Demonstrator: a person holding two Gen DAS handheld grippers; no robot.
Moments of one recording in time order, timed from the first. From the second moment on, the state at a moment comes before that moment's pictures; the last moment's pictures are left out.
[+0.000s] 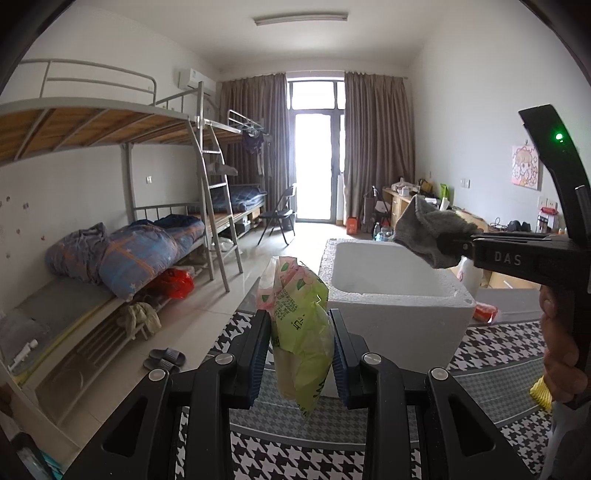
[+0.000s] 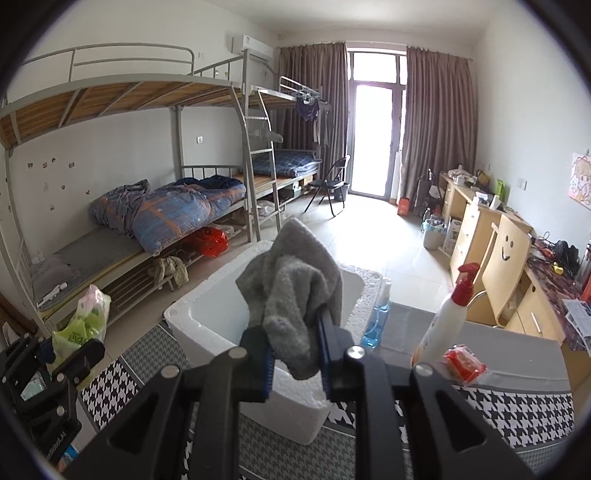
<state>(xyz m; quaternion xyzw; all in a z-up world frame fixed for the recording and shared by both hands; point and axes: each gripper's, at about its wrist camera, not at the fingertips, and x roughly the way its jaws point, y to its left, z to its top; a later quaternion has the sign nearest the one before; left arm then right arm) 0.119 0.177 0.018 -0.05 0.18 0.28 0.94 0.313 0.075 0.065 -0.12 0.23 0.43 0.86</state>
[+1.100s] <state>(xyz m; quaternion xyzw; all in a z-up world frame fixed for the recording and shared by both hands) 0.129 0.200 0.018 -0.07 0.18 0.28 0.94 0.360 0.126 0.033 -0.14 0.33 0.43 0.83</state>
